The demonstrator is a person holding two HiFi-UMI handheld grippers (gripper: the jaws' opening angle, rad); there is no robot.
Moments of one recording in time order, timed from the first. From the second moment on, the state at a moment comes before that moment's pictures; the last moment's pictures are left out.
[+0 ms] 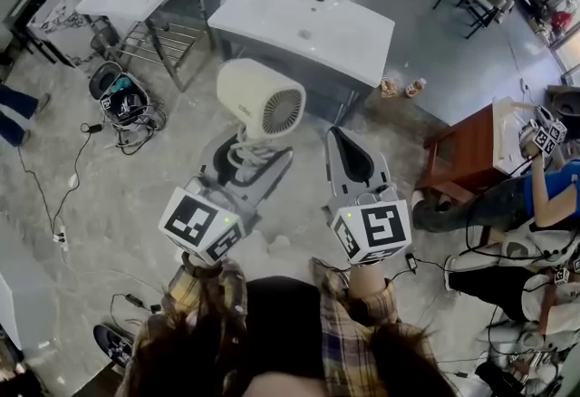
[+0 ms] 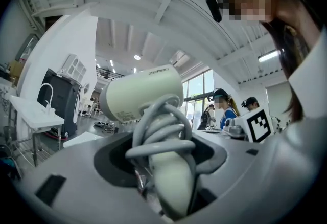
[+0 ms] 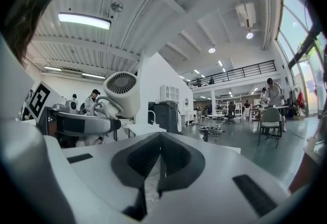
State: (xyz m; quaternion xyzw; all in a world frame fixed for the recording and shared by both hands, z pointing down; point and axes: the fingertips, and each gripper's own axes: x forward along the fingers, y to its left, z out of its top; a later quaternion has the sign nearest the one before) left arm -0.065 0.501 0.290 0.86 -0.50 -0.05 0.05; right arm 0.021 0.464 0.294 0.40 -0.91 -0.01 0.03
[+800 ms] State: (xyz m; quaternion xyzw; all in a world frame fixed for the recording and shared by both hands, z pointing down) left arm -0.073 0.494 0.295 0.84 -0.54 -0.07 0.05; right arm 0.029 0.450 0.320 0.37 -0.93 0.00 0.04
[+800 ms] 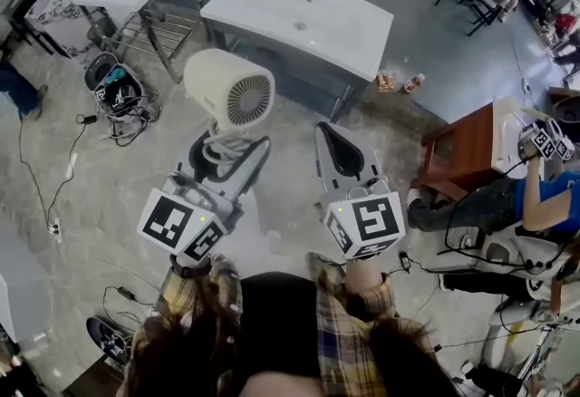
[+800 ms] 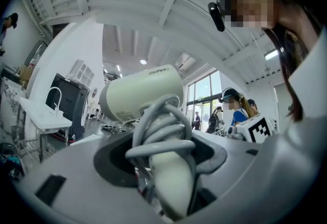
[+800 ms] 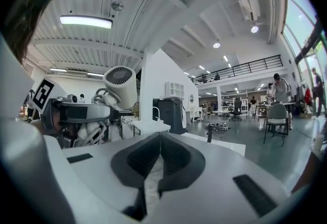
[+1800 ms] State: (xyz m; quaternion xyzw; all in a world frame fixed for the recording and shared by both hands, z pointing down) left arm -0.232 0.267 0.288 0.86 -0.51 -0.07 0.06; right arm -0.122 0.228 0.321 0.41 -0.91 0.01 0.06
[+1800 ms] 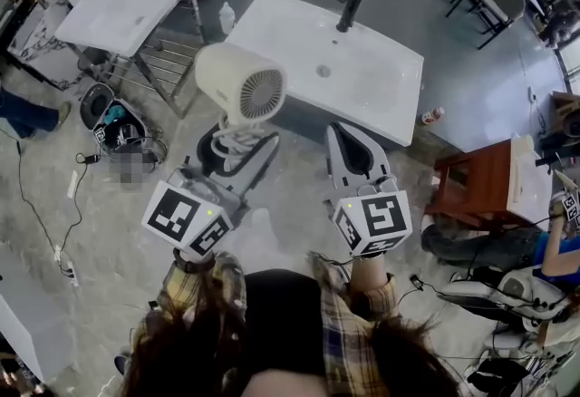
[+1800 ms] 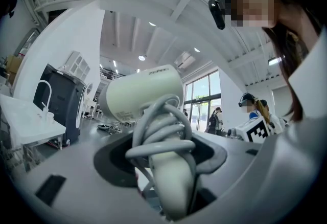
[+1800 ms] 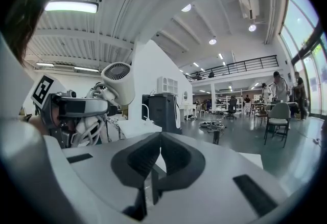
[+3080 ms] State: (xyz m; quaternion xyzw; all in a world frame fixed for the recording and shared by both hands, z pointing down) left arm -0.182 0.061 0.304 0.89 -0.44 -0.06 0.07; right arm -0.058 0.032 0.337 0.48 -0.87 0.02 0.07
